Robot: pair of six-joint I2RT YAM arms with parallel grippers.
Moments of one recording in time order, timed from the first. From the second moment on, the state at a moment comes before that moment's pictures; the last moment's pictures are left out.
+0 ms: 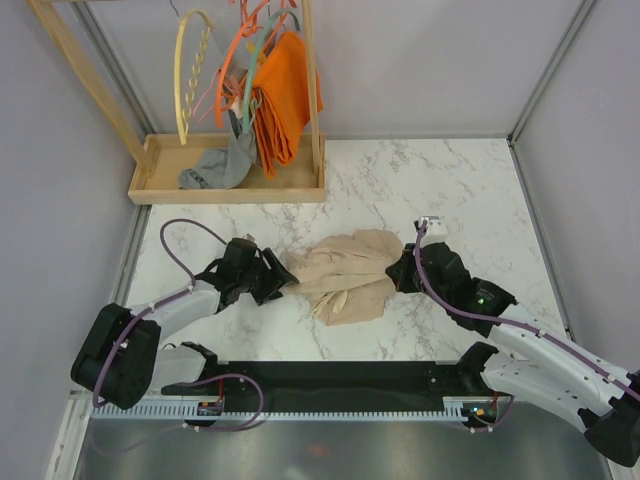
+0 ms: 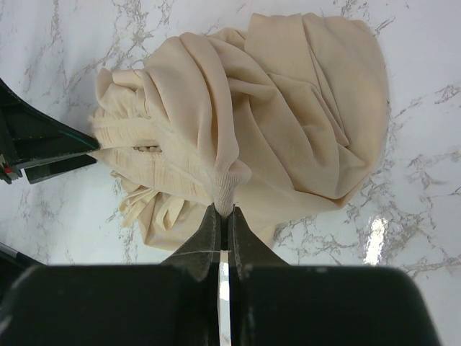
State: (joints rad) left arm -0.43 1.23 0.44 -0.07 0.21 -0.99; right arm 0.75 0.82 0.63 -0.38 0.22 0.61
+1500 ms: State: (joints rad) left arm -0.44 0.56 1.72 -0.72 -0.11 -0.58; right arm 0.83 1.19 1.64 -0.34 -0.23 0.52
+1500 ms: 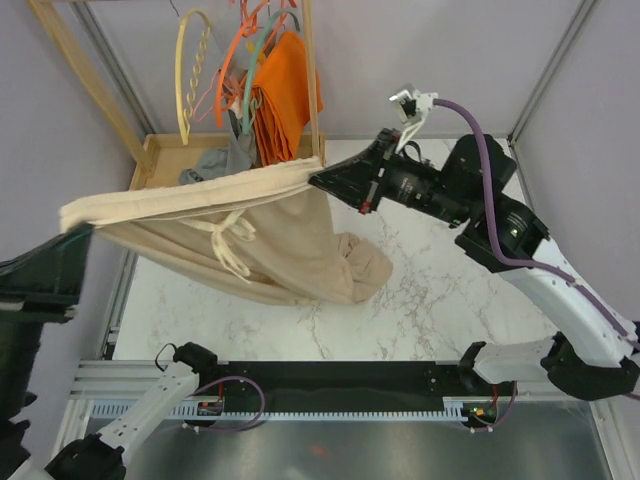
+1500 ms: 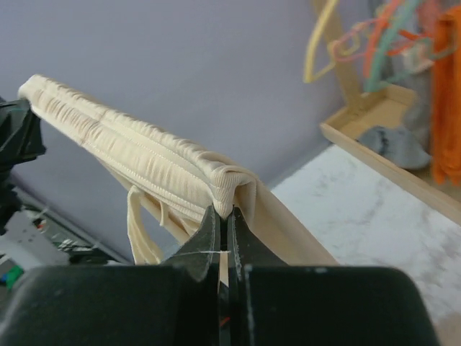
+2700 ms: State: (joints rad) left arm -0.60 0.93 1.77 -0.68 -0.12 -0.44; right arm 1.17 0.99 1.62 -0.66 0.81 0.25
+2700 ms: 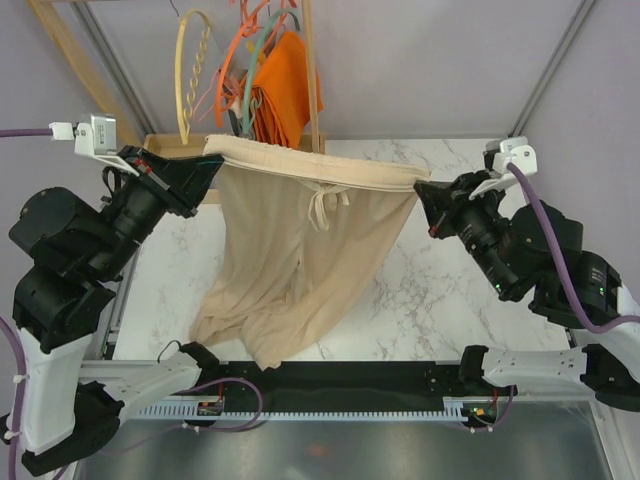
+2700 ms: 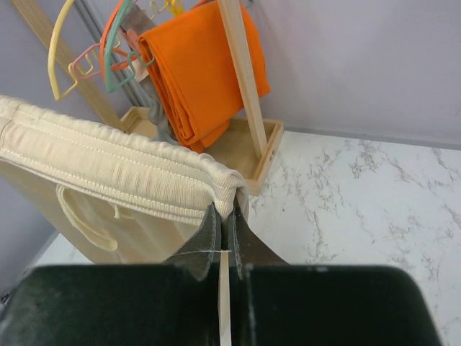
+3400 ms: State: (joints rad) left arm -0.63 1.56 1.89 -0.48 0.15 -0.56; right arm 0.59 1.05 1.34 -0.73 0.94 0.35
